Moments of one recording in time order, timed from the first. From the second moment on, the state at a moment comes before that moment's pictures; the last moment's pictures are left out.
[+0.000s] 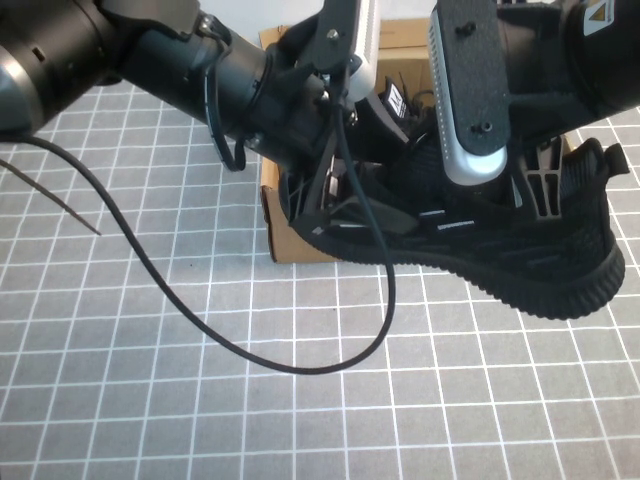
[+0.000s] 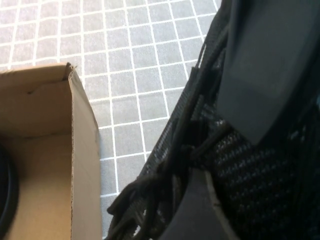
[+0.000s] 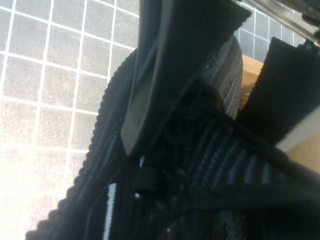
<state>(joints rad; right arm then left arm) 0.56 1.46 -1.53 0.31 0.96 -1.33 -0.45 1.77 -1.64 -0.88 1.23 1.57</state>
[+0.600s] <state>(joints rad) 0.56 1.46 -1.53 0.34 0.95 -1.32 -0.46 1.78 -1.64 -0.88 1.22 1.55</state>
